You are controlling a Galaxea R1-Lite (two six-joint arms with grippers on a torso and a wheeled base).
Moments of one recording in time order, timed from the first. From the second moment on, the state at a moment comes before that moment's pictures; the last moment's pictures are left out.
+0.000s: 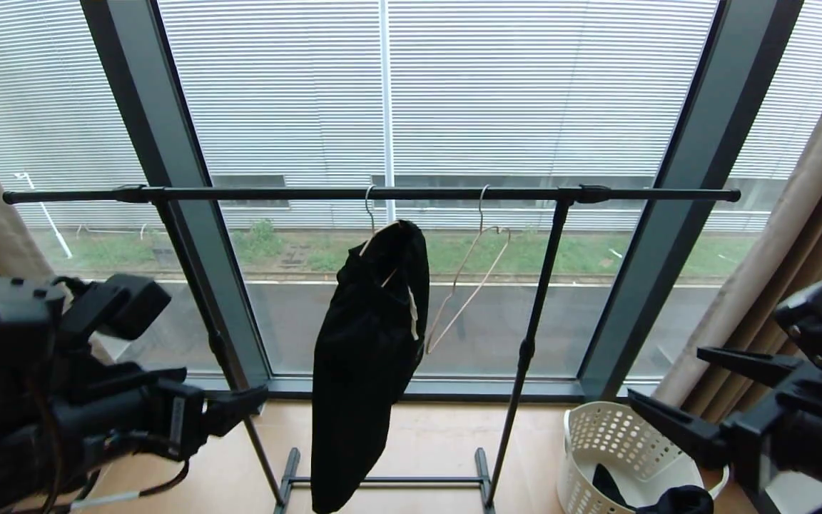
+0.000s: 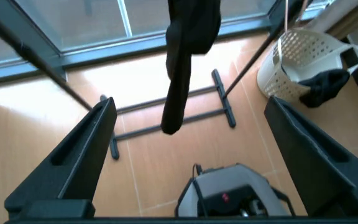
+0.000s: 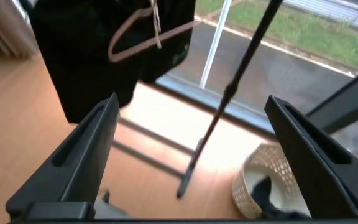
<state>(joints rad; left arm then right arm) -0.43 1.27 -0.56 -0.12 0.09 -0.11 0.56 1.14 -0.45 -0.26 -0.18 0.01</state>
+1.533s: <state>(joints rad) -0.48 0.64 0.00 -0.02 0.23 -0.14 0.26 0.45 -0.03 0.04 -0.28 -0.08</state>
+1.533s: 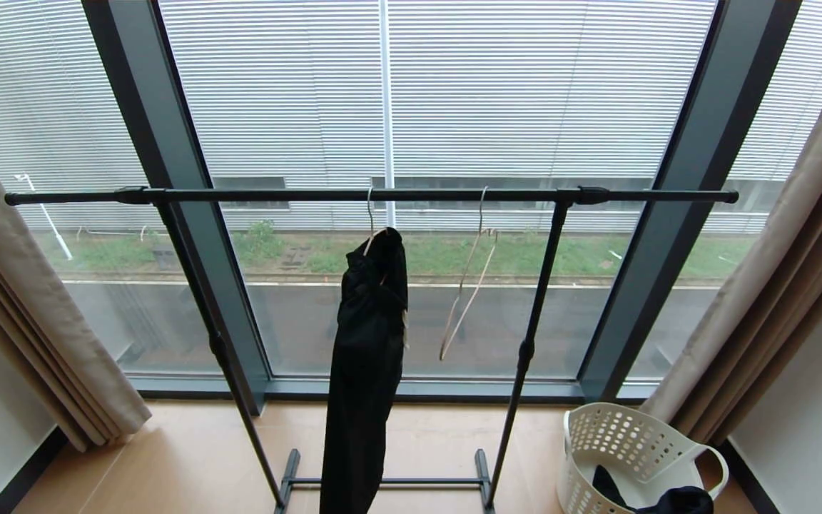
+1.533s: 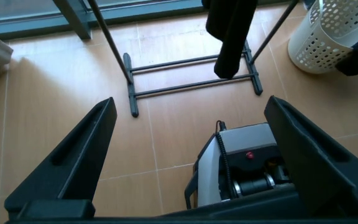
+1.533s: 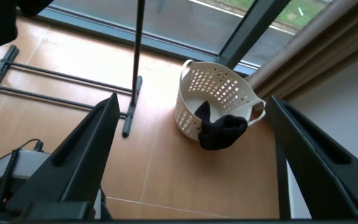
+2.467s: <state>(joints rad) -0.17 0.43 0.00 -0.02 0.22 -0.11 -0.01 0.27 -0.03 0.04 -0.26 -0.08</state>
